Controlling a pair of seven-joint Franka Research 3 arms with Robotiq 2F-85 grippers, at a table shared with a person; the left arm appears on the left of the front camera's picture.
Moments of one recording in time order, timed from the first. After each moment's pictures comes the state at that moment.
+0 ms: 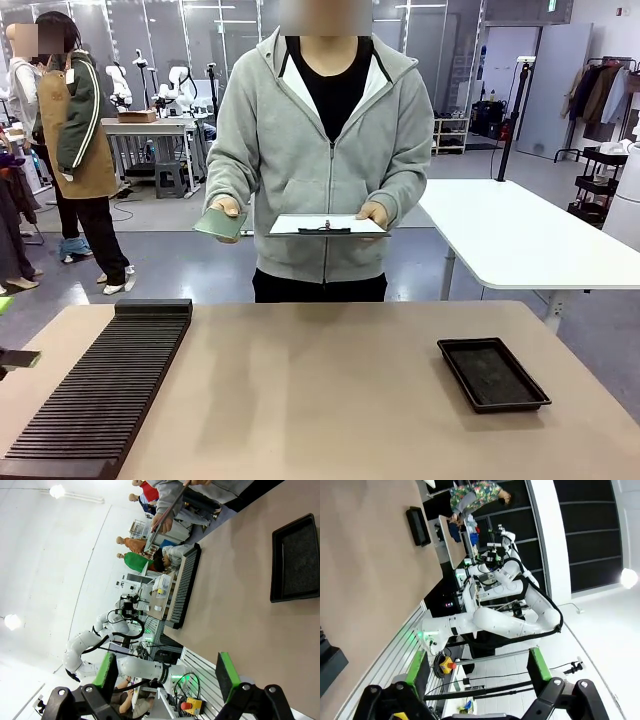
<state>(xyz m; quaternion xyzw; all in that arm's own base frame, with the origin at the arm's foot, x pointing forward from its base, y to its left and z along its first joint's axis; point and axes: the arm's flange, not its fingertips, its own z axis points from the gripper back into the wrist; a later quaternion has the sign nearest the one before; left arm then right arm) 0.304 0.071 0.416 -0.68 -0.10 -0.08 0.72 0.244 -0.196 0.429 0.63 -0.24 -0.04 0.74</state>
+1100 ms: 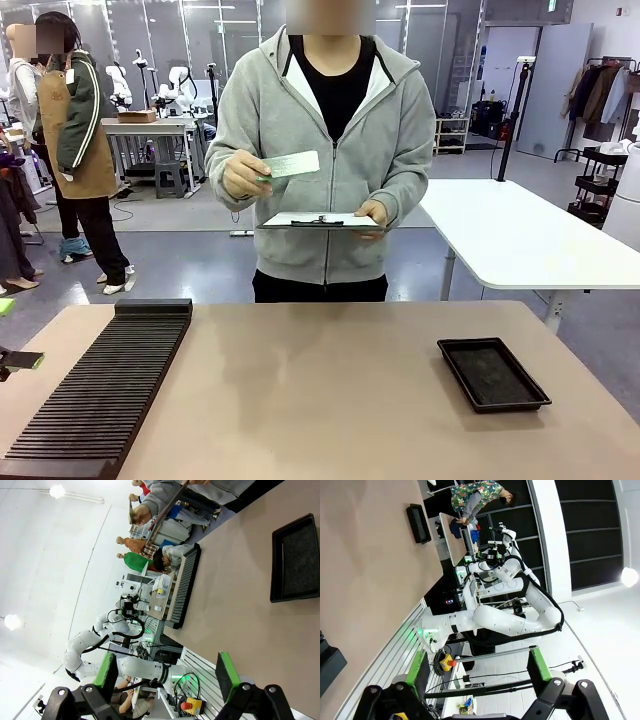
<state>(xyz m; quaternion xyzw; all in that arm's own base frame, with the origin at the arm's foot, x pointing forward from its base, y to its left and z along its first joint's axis) 0.307 0.062 0.415 -0.68 -0.09 -0.09 0.72 0.244 -0.196 0.429 0.63 -0.24 -0.04 0.74</state>
